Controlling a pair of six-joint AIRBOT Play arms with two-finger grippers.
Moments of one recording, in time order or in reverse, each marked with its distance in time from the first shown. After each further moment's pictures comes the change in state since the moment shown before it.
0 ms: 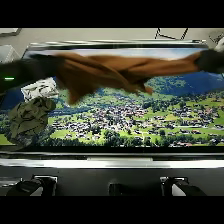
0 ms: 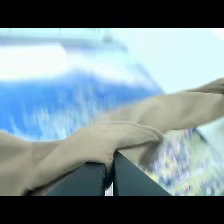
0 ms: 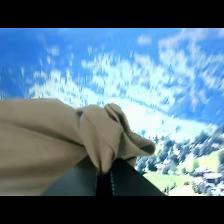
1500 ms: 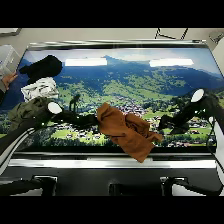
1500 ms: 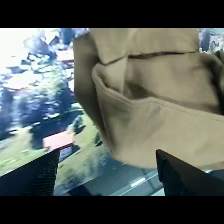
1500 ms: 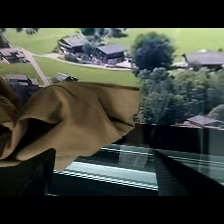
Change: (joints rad) left arm -0.117 -0.558 -0.414 -0.009 -0.134 -0.203; right arm 0.000 -0.340 -0.664 -0.054 0.204 0.028
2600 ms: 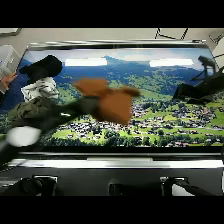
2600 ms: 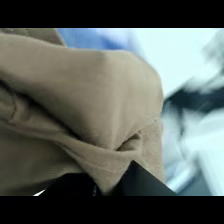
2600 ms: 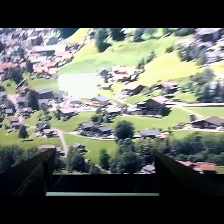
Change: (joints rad) left arm -0.387 0.456 -0.003 0.191 0.562 -0.341; right arm 0.000 0.101 0.497 -0.106 0.048 0.060
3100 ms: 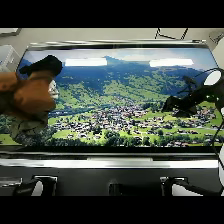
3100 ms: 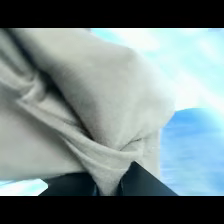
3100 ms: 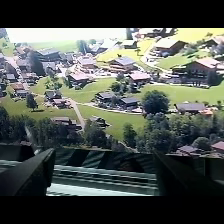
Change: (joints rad) left arm 0.897 0.501 0.011 0.068 -0.458 0.080; right arm 0.000 -0.080 -0.196 0.127 -0.015 0.004
